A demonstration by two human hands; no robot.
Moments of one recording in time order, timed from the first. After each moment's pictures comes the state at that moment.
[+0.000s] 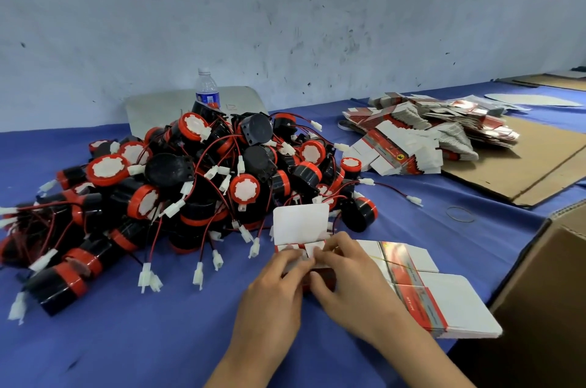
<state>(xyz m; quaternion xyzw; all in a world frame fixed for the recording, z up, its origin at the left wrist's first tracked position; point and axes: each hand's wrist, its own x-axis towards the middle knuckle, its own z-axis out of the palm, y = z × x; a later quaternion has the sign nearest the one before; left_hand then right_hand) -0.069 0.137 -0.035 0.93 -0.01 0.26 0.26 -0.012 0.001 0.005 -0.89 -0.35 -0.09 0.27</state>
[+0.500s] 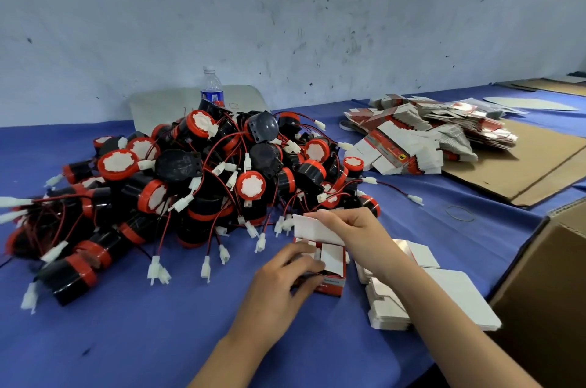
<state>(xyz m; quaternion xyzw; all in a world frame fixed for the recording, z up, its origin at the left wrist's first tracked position) -0.061 0.152 -0.036 0.89 -0.11 0.24 0.36 0.028 0.009 0.032 -0.78 -0.27 0.10 0.55</state>
